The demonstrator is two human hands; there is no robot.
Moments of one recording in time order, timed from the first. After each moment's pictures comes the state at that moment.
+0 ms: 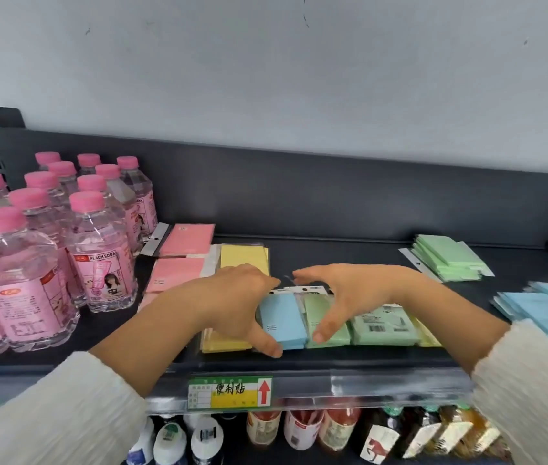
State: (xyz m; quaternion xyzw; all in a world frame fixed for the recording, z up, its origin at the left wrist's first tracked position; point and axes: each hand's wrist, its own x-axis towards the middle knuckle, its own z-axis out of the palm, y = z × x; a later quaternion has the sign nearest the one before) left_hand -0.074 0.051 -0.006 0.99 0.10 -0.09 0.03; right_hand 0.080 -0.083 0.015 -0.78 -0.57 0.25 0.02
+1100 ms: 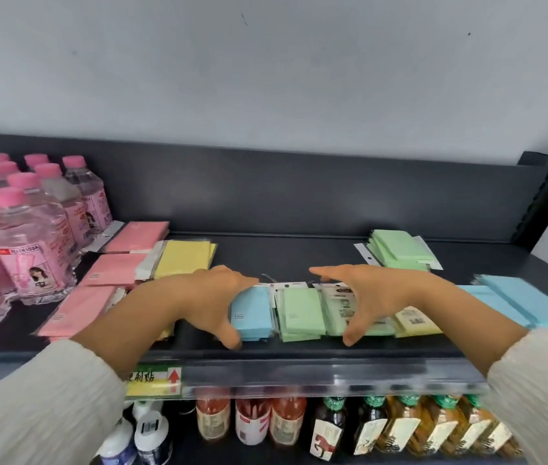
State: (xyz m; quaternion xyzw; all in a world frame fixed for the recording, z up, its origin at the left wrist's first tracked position) left_hand -0.017 -0.004 -0.012 0.98 0.13 -0.12 0.05; right_hand 0.172 -0.185 0.007 -0.79 -0.58 0.19 -0.01
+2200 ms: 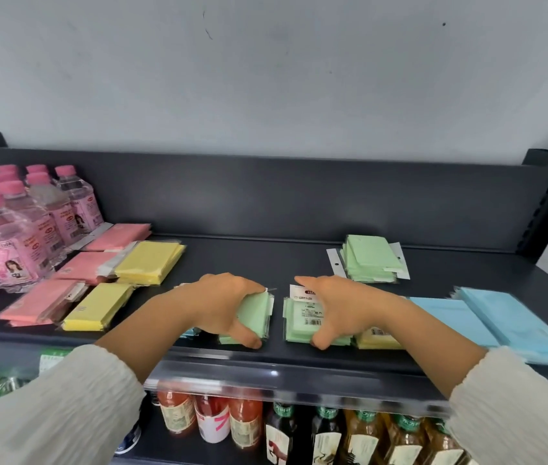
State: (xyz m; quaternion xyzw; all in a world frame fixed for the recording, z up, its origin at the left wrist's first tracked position) left_hand 0.057 -0.087 -0.017 0.97 0.22 -0.07 0.05; right_hand 0.223 -0.225 -0.010 -0.77 -0.62 0.17 0.02
